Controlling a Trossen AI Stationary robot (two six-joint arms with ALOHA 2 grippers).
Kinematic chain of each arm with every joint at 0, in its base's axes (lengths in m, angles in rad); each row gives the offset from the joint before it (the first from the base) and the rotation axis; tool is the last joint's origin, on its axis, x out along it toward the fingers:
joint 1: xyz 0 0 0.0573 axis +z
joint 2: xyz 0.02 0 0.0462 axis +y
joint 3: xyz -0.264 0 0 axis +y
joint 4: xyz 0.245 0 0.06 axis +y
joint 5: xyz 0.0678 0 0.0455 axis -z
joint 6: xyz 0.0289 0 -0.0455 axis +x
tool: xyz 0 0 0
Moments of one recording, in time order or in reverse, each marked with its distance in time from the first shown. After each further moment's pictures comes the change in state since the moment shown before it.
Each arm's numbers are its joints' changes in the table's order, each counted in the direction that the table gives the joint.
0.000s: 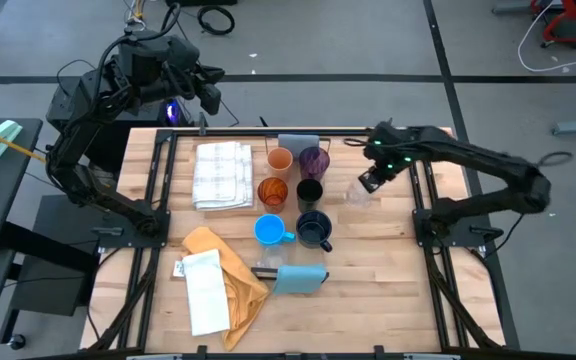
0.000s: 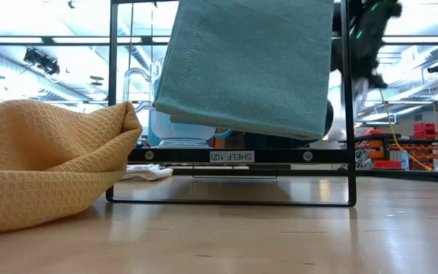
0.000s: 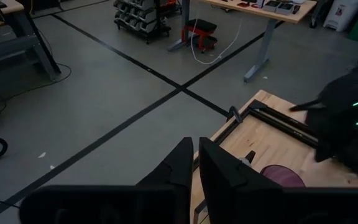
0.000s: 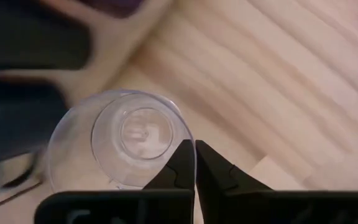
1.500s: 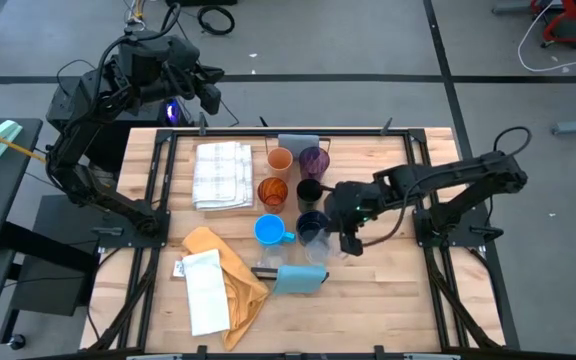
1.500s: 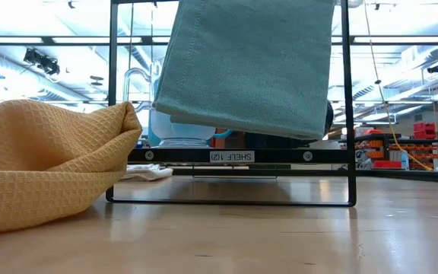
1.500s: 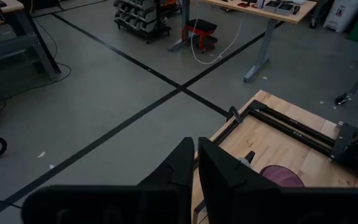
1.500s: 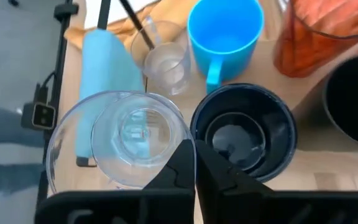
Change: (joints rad) left arm 0.000 0.000 0.000 0.000 0.000 -0.005; right arm 0.708 0.227 -0.370 -0.175 0.127 -0.125
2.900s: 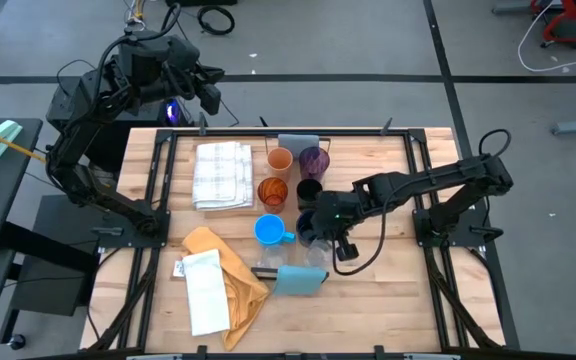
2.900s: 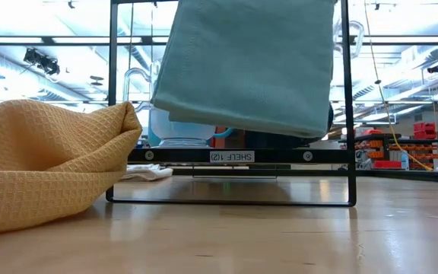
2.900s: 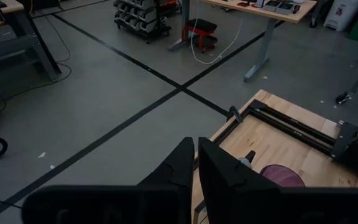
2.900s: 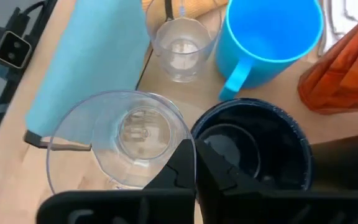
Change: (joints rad) left arm 0.000 0.000 0.000 0.001 0.000 0.004; right arm -0.002 0.130 0.000 -0.039 -0.052 -0.355
